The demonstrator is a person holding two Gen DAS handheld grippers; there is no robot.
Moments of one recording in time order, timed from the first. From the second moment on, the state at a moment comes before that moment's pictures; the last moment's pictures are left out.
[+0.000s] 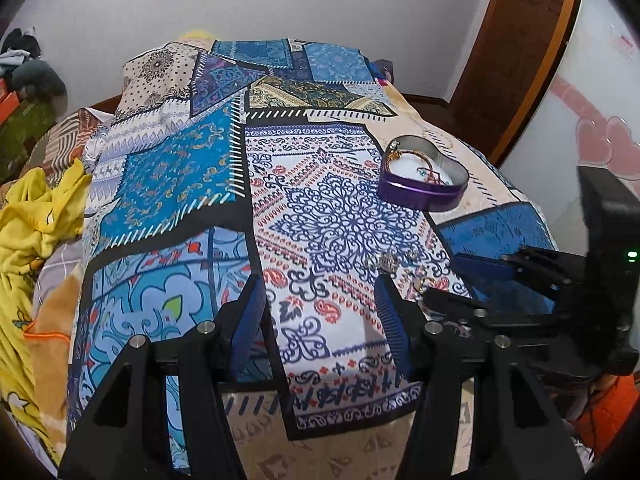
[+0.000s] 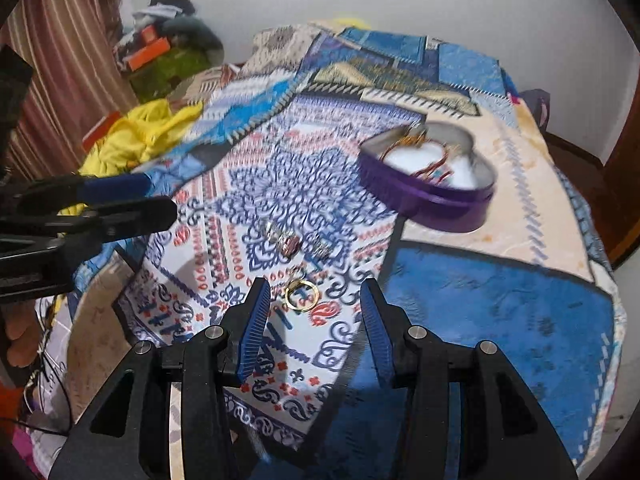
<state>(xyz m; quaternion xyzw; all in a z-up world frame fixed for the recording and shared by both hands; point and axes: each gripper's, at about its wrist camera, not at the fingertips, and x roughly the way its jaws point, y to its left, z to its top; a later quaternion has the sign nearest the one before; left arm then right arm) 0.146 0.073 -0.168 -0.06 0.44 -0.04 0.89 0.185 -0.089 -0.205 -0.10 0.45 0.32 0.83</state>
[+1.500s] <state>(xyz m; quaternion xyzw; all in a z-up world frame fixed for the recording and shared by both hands) 0.196 0.008 -0.205 0.02 0.46 -0.07 0.88 0.195 -0.144 -0.172 -0.05 0.40 0.28 0.87</state>
